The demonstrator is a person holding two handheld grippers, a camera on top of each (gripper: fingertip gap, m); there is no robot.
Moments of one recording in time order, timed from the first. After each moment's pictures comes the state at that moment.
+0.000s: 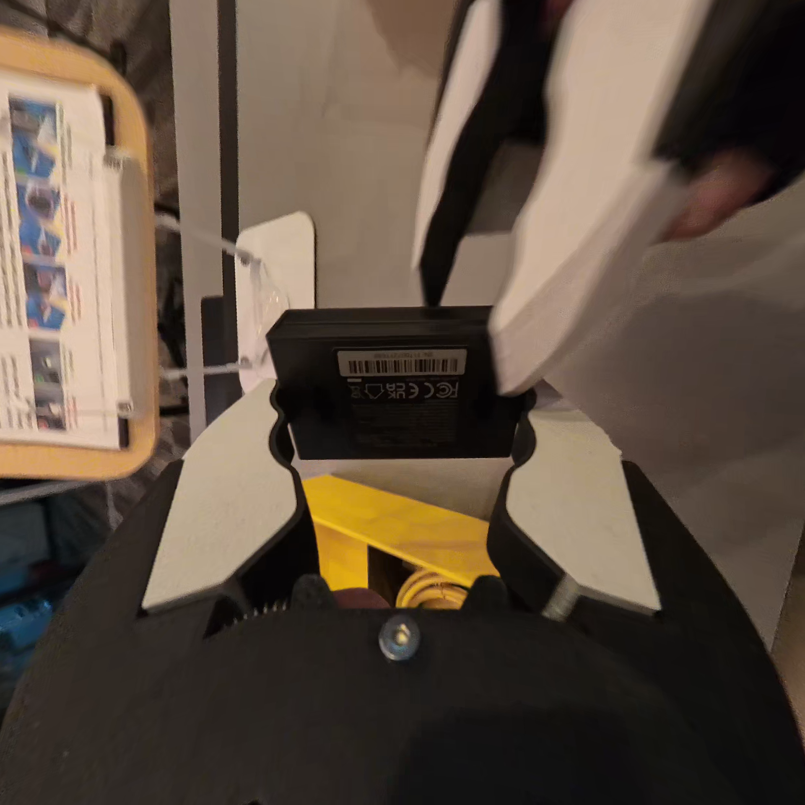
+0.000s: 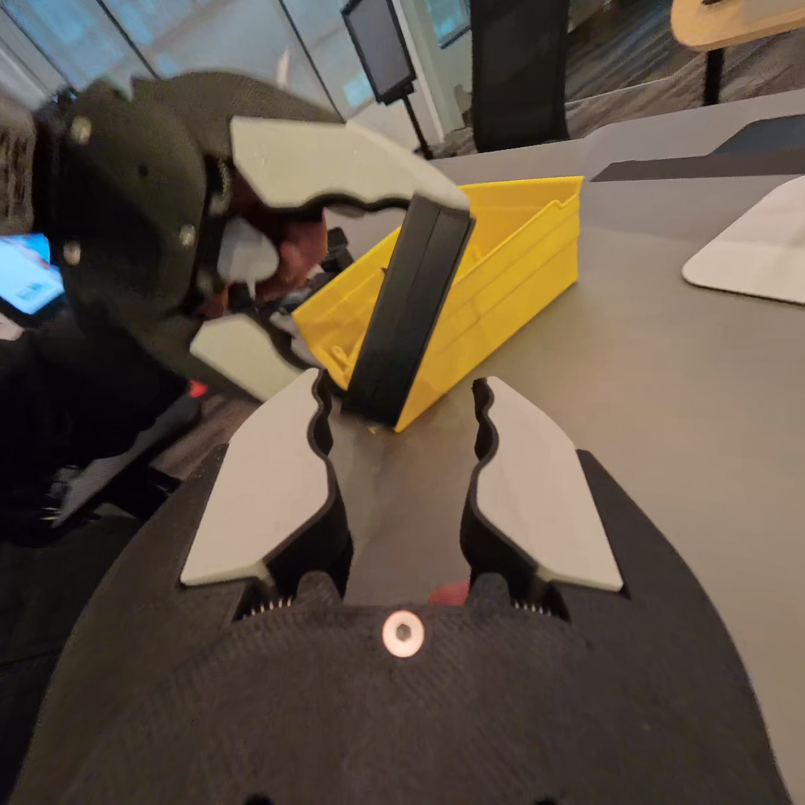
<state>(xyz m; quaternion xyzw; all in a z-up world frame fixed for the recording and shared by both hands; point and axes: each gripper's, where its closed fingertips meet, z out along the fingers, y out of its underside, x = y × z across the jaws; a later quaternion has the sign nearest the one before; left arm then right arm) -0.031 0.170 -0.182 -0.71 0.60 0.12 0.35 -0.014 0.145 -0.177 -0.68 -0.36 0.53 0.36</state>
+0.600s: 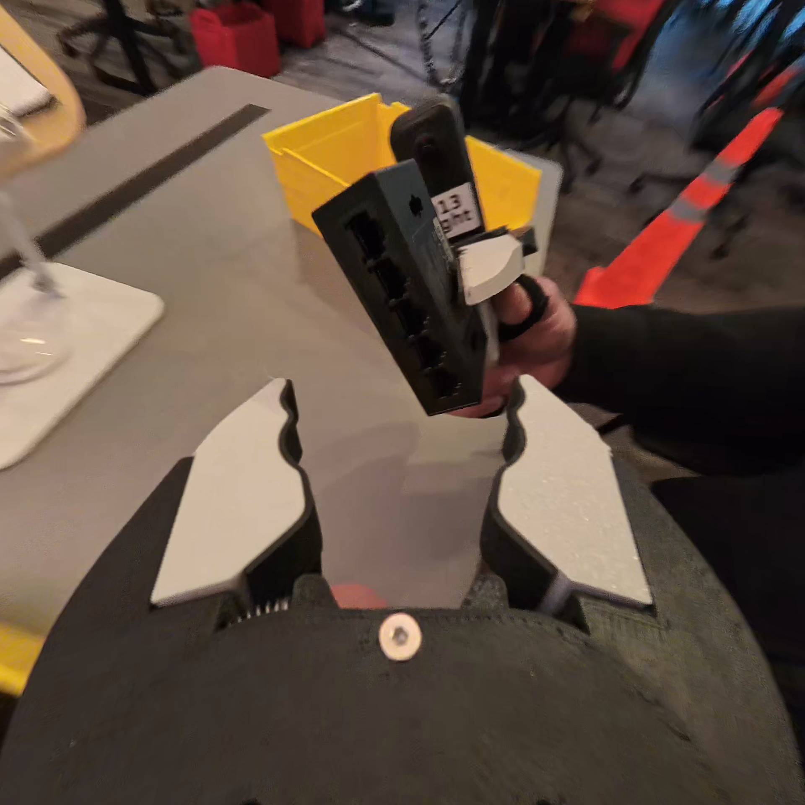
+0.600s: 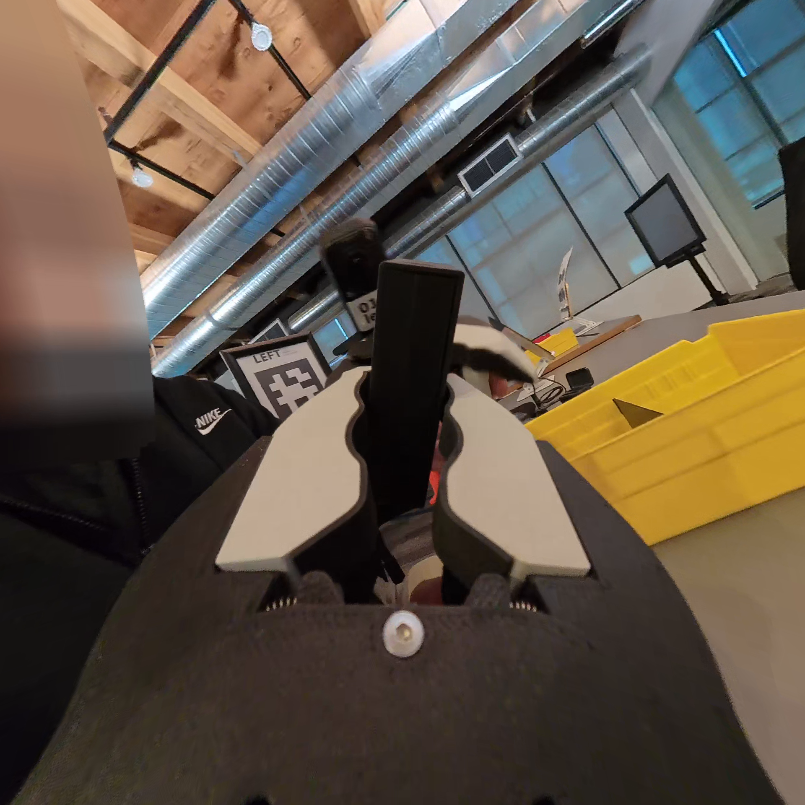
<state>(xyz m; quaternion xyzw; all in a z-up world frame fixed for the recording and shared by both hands) 0.023 0.120 -0.139 -0.77 0.37 -0.29 0.44 0.027 0.120 -0.107 -0.42 -0.29 0.81 0.29</state>
